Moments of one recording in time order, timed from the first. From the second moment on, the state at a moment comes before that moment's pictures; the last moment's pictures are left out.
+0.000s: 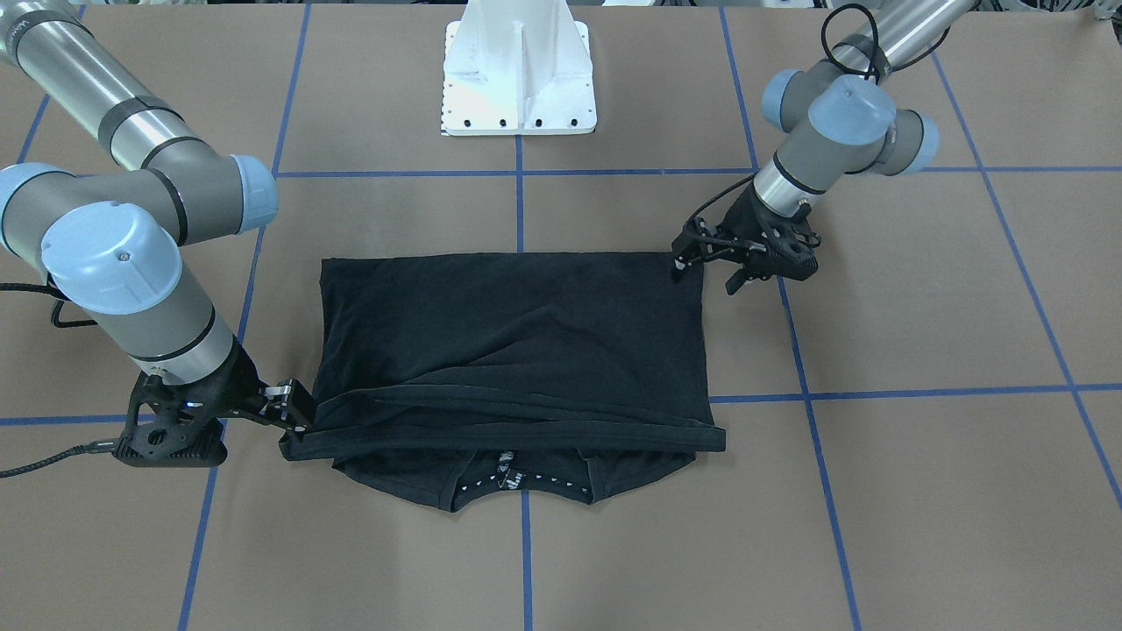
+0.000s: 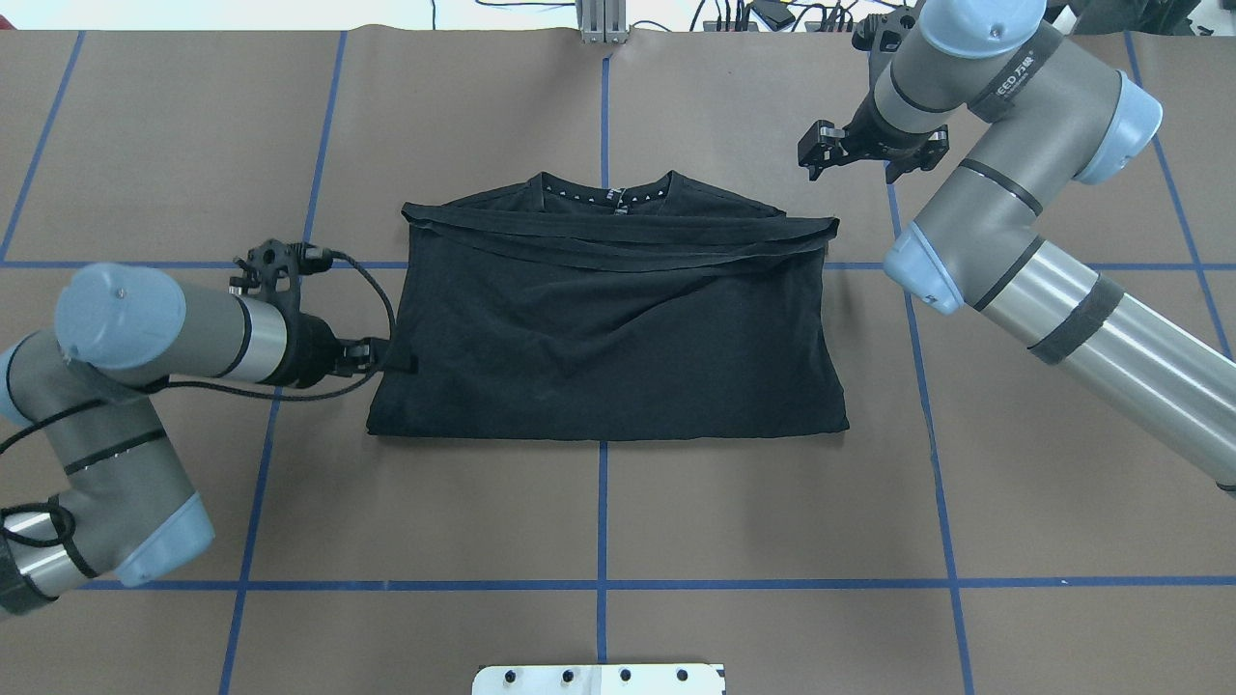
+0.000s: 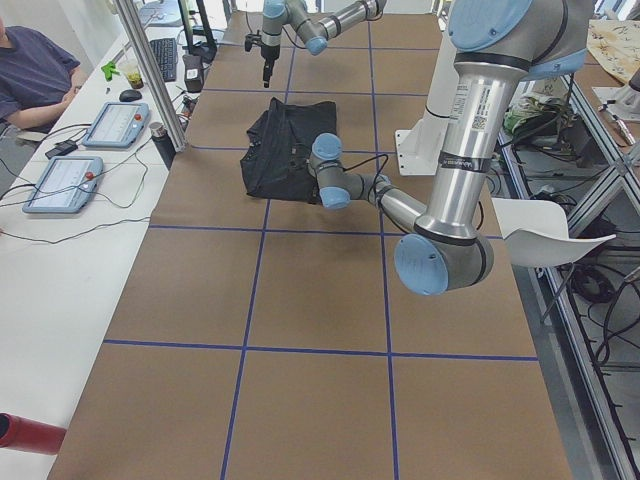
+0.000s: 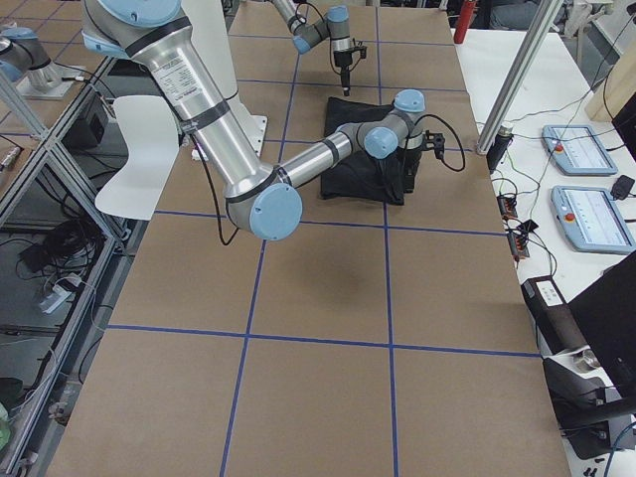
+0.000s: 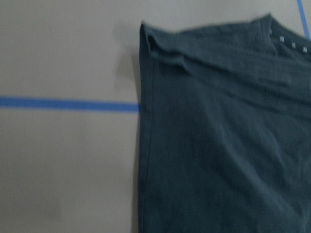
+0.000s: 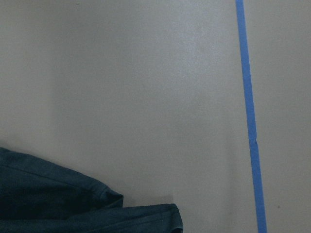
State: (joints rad) left arm -0.60 -1.80 -1.71 -2.35 -1.93 -1.24; right arm 0.92 -0.97 1.44 -1.36 2.00 0.94
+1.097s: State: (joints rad) left arm -0.52 -1.76 -1.71 -2.36 -1.88 -1.24; right arm 0.92 -0.98 1.46 -1.36 2.00 0.94
